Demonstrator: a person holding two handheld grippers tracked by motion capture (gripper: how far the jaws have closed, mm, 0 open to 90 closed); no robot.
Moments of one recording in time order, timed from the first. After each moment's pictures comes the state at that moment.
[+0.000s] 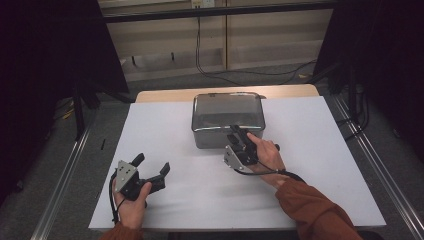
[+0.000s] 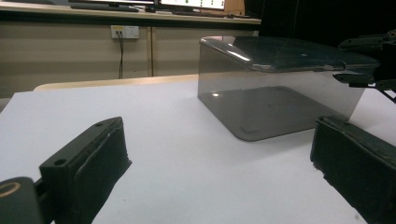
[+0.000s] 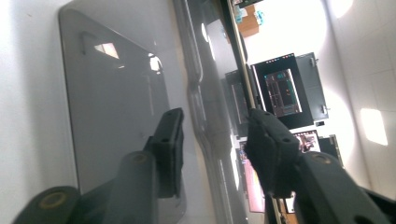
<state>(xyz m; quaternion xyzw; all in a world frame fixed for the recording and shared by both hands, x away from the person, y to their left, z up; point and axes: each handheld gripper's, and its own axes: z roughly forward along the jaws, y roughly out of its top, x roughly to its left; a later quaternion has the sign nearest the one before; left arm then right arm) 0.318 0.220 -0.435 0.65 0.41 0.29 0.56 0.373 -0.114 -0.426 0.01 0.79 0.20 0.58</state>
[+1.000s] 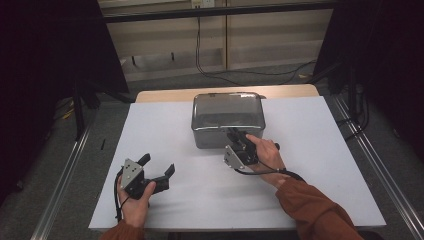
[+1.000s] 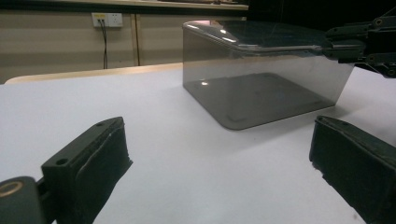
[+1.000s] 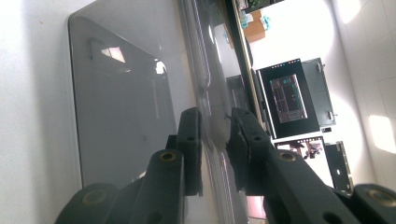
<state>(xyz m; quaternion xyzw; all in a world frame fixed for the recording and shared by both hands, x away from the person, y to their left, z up) 0.323 0.212 -0.437 0.68 0.40 0.27 0.55 0.373 -0.115 -0.421 -0.01 0.79 0.21 0.57</state>
